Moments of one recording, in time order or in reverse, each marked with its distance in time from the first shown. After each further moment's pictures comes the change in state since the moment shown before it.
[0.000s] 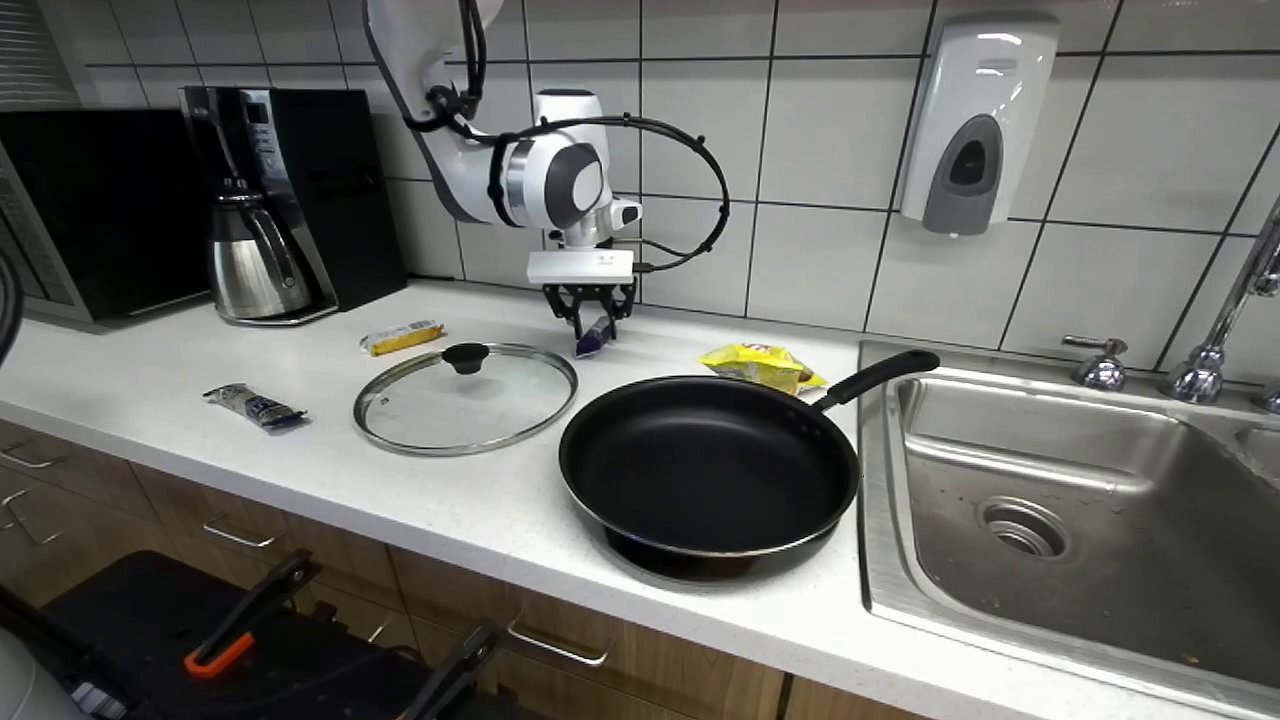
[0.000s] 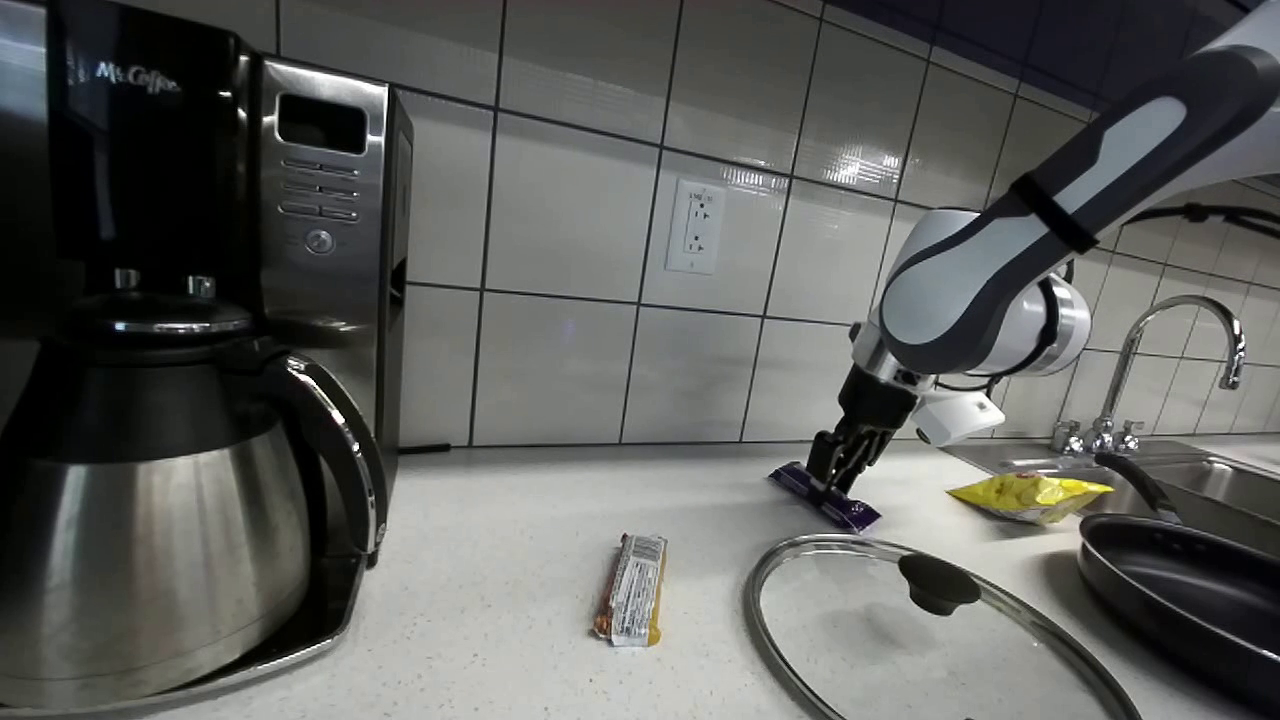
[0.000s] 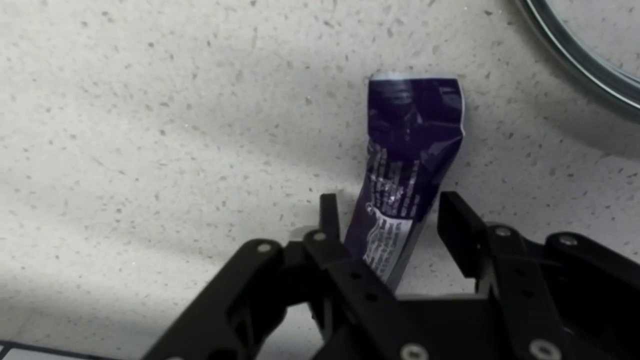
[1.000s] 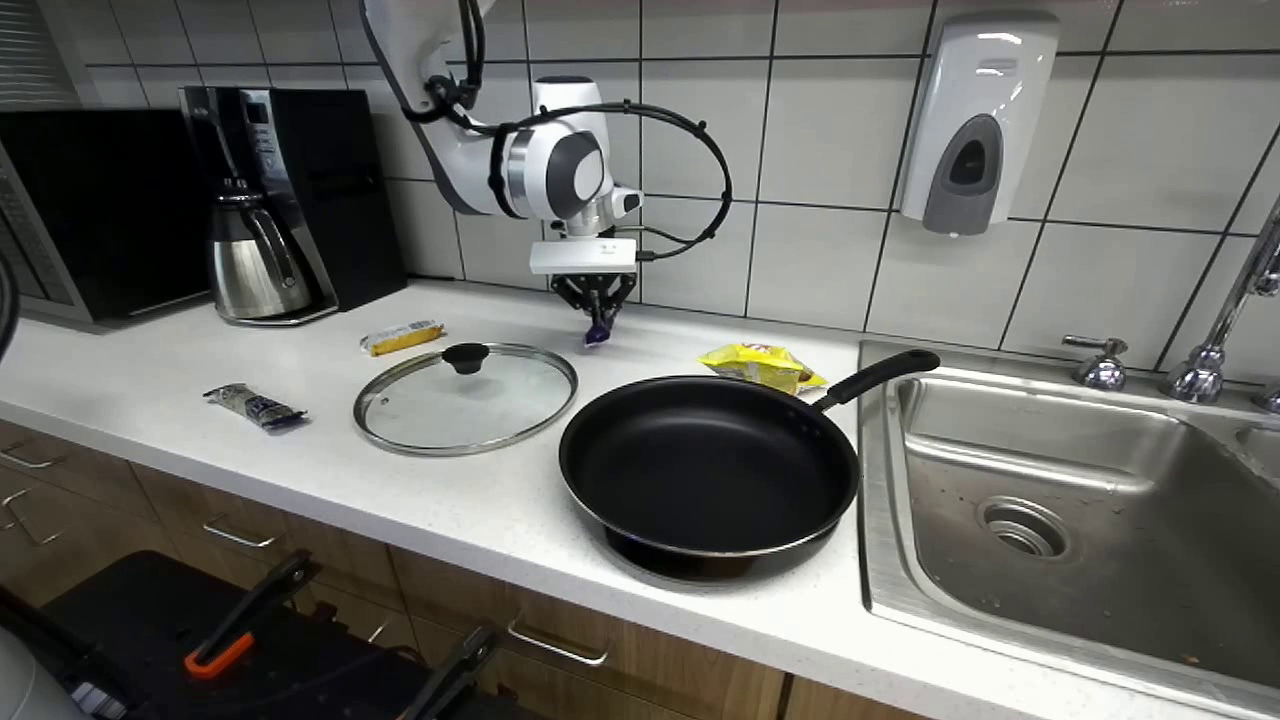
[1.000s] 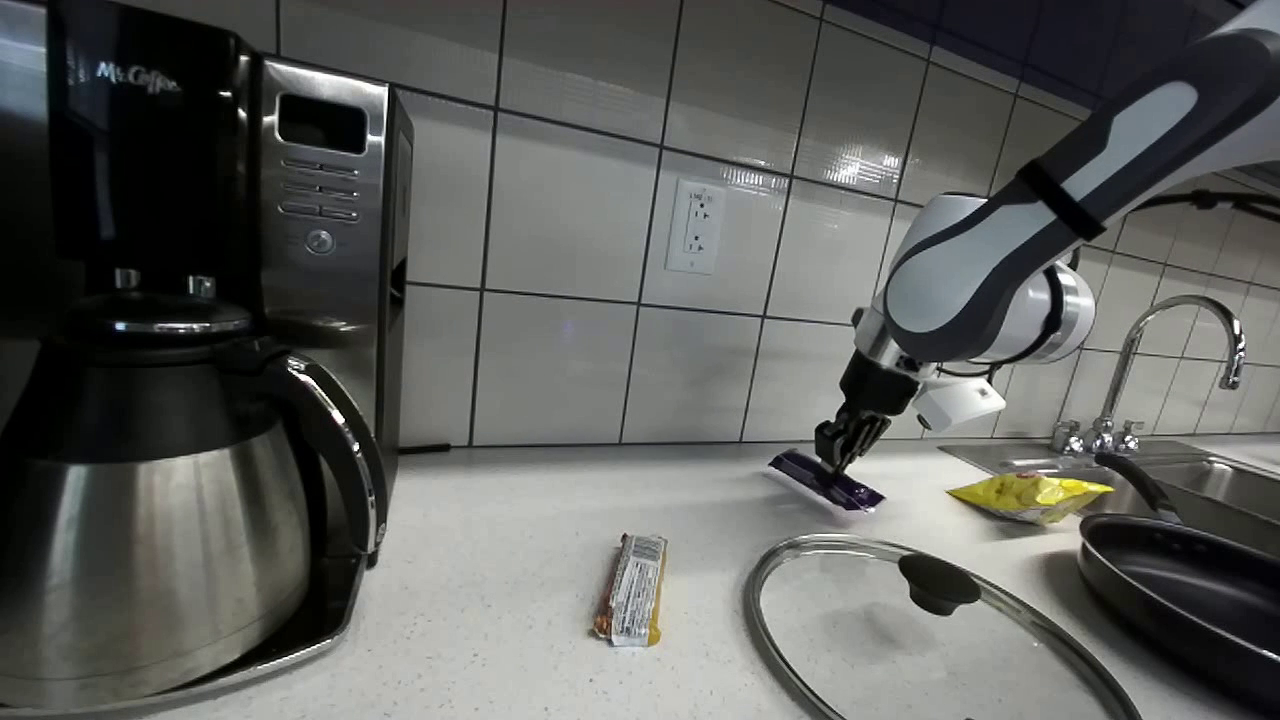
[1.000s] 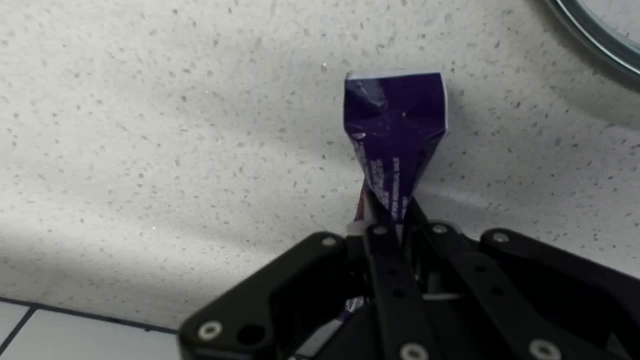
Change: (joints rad) arm 0.002 -0.021 -0.006 -0.001 -0.013 0.014 0.003
